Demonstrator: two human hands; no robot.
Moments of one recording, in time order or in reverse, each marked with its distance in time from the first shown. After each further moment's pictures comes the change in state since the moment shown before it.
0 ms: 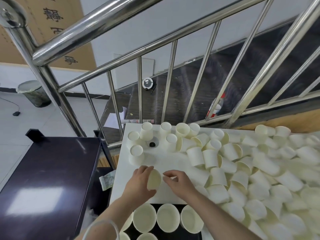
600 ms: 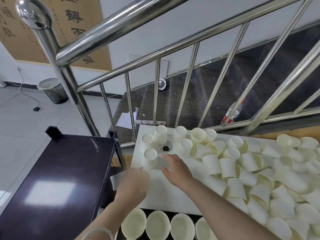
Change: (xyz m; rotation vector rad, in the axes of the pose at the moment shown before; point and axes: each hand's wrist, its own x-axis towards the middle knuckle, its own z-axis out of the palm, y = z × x) left_hand -0.008 -0.044 -0.032 0.157 0.020 -0.241; right_hand 0.057 -0.060 0.025 -0.517 0.008 -0.246
